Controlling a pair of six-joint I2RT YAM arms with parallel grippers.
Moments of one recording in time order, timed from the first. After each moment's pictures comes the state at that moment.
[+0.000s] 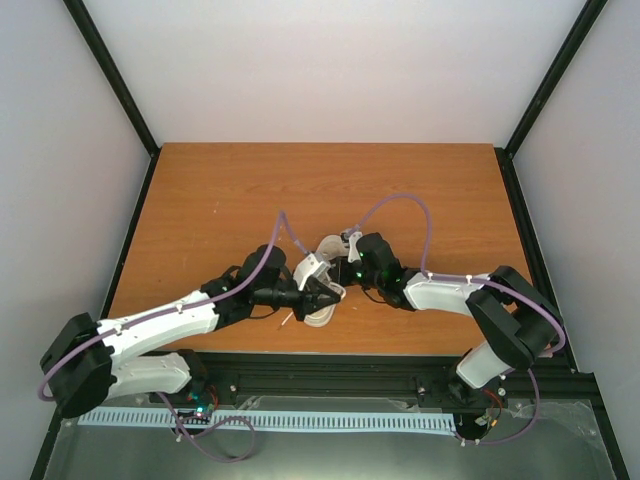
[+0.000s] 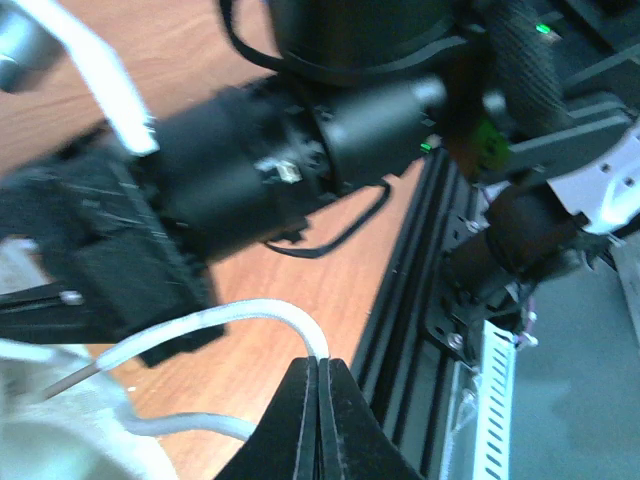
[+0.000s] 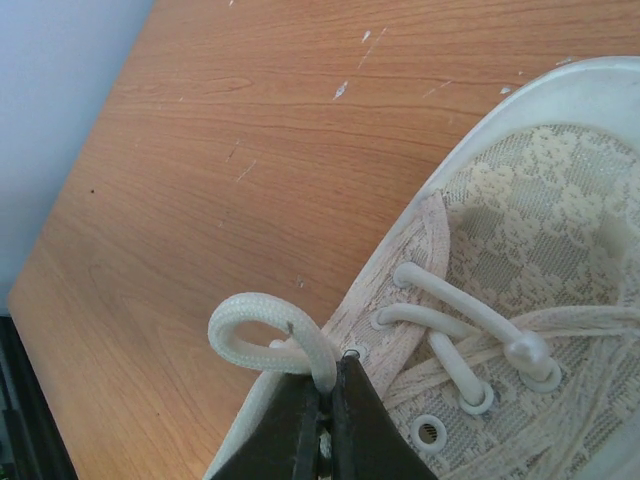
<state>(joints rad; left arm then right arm) -0.86 1.13 0.62 0.02 0.52 -0.33 0.74 1.55 0.65 0.33 -0.25 0.61</state>
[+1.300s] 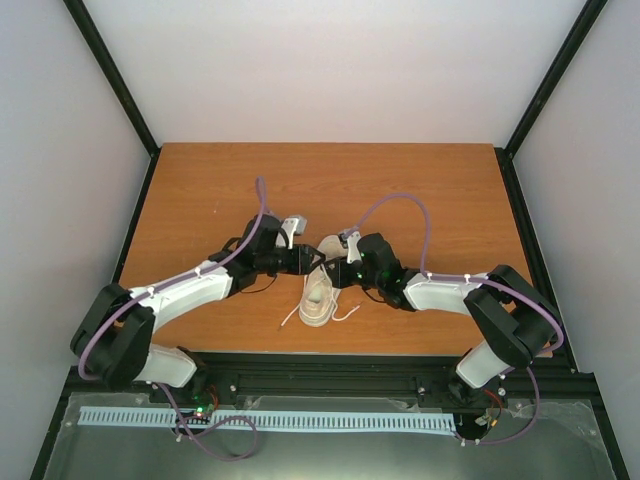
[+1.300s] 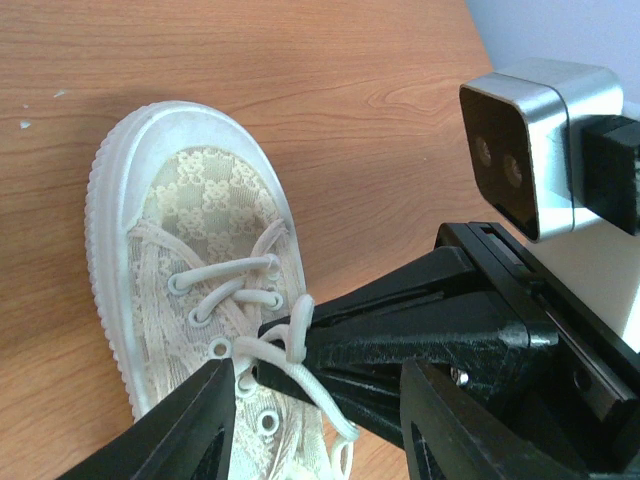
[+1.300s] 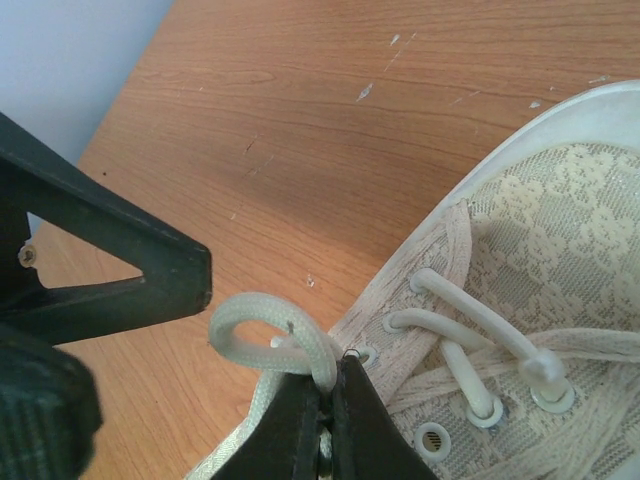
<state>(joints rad) -0.62 1.37 0.74 0.00 0.39 -0.60 0.73 1.56 0.64 0.38 -0.29 0.55</state>
